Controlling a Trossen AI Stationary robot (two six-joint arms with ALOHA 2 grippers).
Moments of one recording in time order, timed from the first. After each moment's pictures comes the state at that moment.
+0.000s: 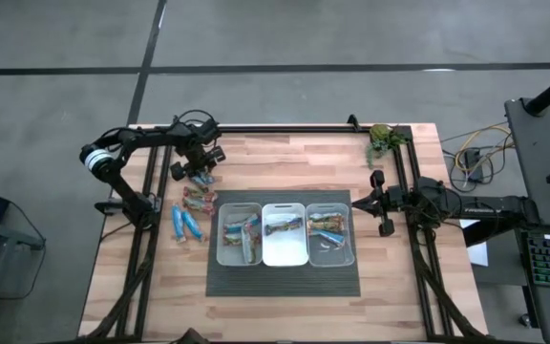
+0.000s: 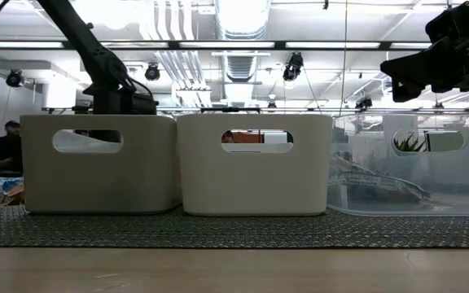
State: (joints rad) left arm 0.84 1.61 0.86 -0.74 0.01 -1.22; right arm -0.11 0.21 0.01 0.21 -0.18 0.01
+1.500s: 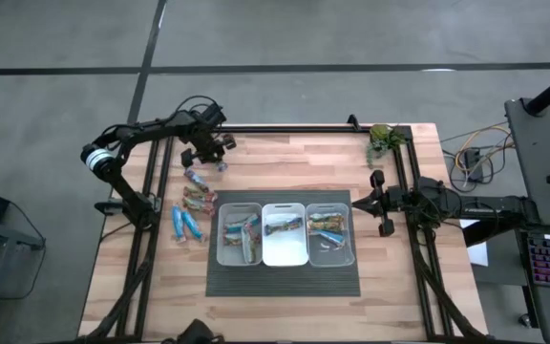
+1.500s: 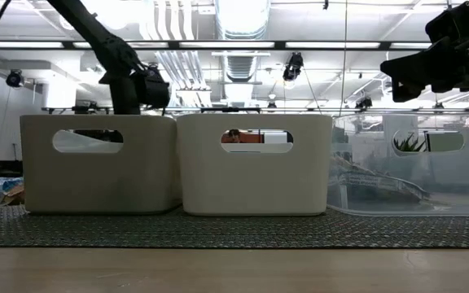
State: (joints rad) left arm 0.84 1.60 1.04 -0.77 0.14 -1.09; right arm -0.11 0.21 0.01 0.21 -0.18 0.01
